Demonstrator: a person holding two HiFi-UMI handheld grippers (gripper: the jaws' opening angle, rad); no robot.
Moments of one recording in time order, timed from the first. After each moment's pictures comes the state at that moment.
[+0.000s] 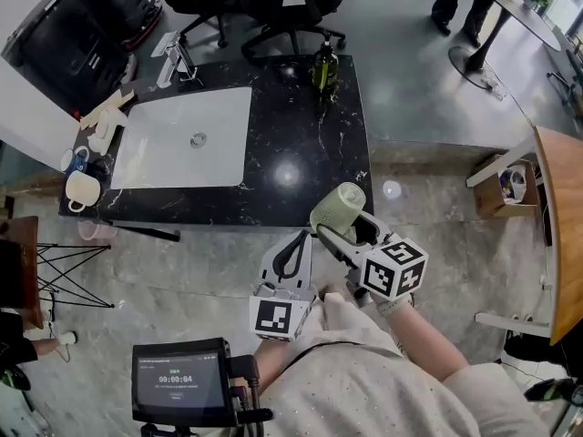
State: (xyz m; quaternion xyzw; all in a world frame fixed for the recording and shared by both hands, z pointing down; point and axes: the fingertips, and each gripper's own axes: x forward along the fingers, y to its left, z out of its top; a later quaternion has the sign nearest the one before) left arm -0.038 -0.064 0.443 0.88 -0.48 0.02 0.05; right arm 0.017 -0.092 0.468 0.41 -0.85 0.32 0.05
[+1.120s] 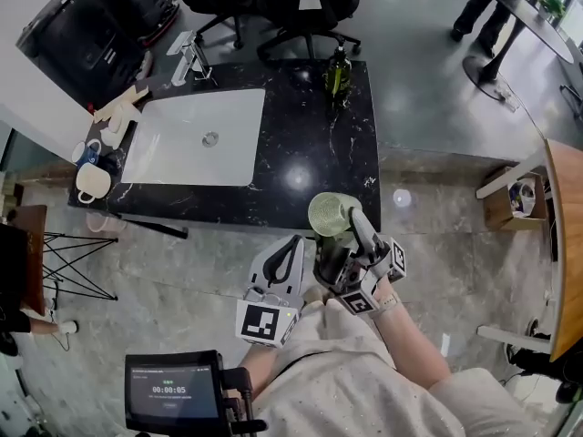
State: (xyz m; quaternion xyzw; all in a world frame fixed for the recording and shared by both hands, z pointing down) left arm -0.063 -0.060 0.428 0.87 -0.49 0.02 0.04; right arm 0.000 -0.100 0.450 -0.03 -0.45 0.74 -0.51
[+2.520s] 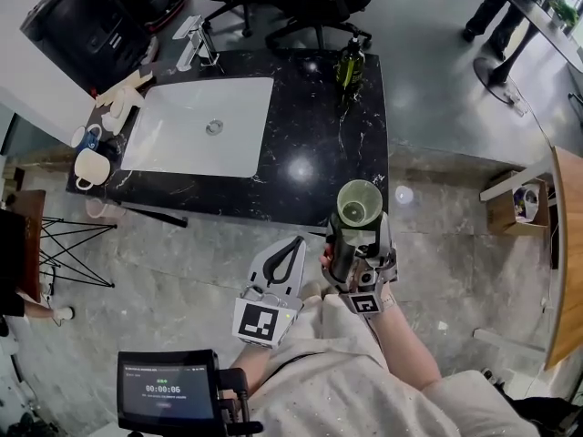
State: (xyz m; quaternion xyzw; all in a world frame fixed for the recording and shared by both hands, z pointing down) left arm -0.066 -0.055 0.445 0.87 -0.48 0.05 0.06; right arm 0.021 -0.104 0.454 -0.13 -0.38 0.69 -0.60
